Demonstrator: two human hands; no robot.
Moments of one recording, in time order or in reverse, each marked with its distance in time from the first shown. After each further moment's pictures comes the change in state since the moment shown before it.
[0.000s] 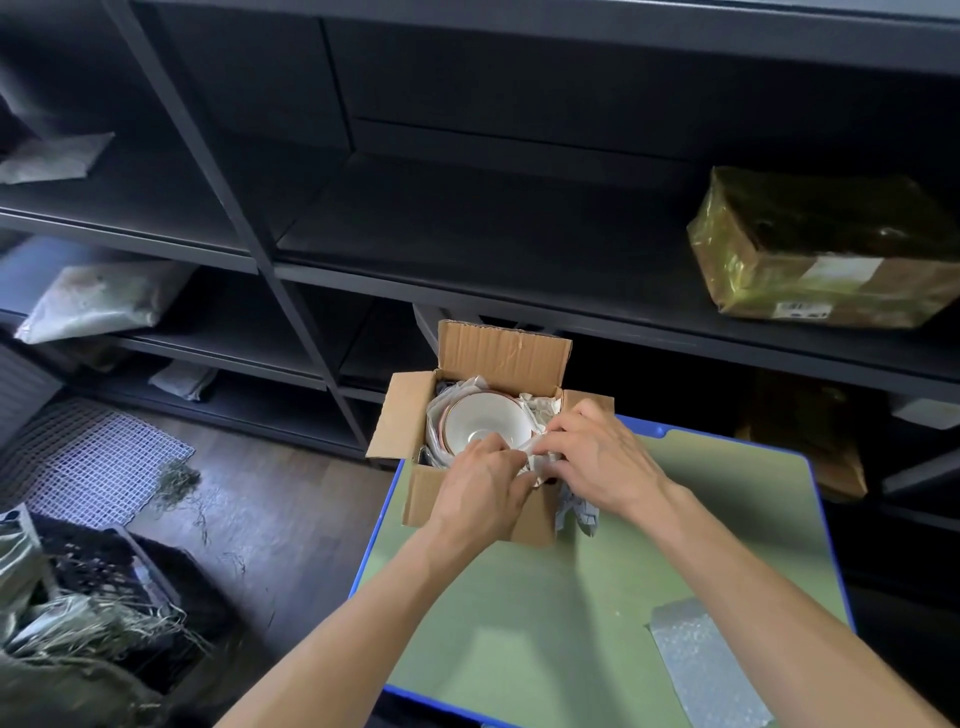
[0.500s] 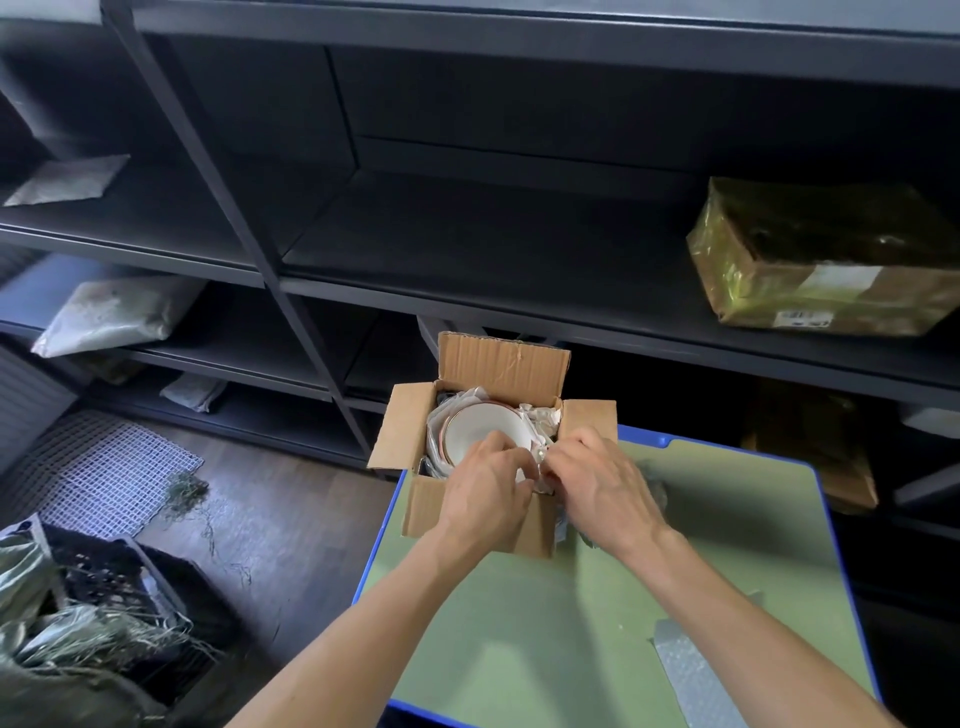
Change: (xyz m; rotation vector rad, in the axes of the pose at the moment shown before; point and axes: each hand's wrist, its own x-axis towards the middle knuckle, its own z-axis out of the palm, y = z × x) left_hand 0.009 0.010 -0.004 -0.024 -0.007 -0.090; right_hand -0.018 -0.007 0.023 -0.050 0.201 0.043
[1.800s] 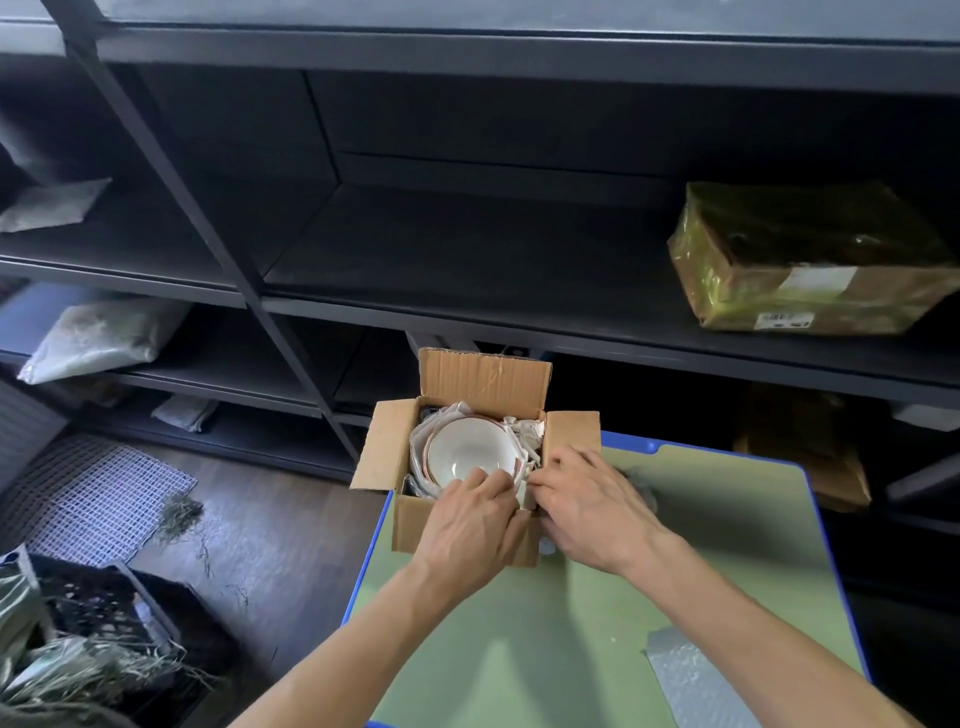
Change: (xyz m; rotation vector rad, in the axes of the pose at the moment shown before) left_hand -0.015 -0.008 0.011 0.334 0.043 0.312; right_hand -0.002 0.009 -0.014 -0.173 -0.182 -0.209
